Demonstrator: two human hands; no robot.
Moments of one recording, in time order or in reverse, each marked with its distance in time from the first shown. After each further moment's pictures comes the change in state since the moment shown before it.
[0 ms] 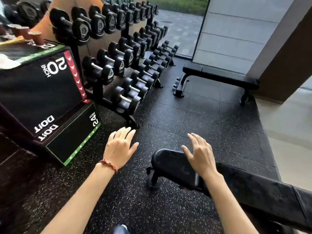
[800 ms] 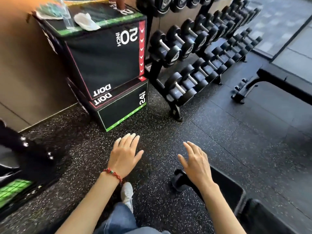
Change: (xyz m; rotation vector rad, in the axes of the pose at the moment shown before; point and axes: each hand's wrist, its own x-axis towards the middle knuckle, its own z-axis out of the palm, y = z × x) left_hand -0.053 -0.144 0.028 0.076 -0.115 -0.427; right_hand 0.088 -0.140 0.145 -0.002 -0.292 -0.389
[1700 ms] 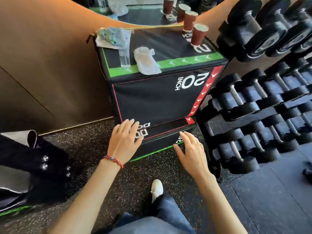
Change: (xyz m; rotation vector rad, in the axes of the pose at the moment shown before) left_hand 0.333 -0.290 -0.020 0.045 0.138 -0.440; right_hand 0.491 -0.188 0.062 0.140 -0.116 -0.392
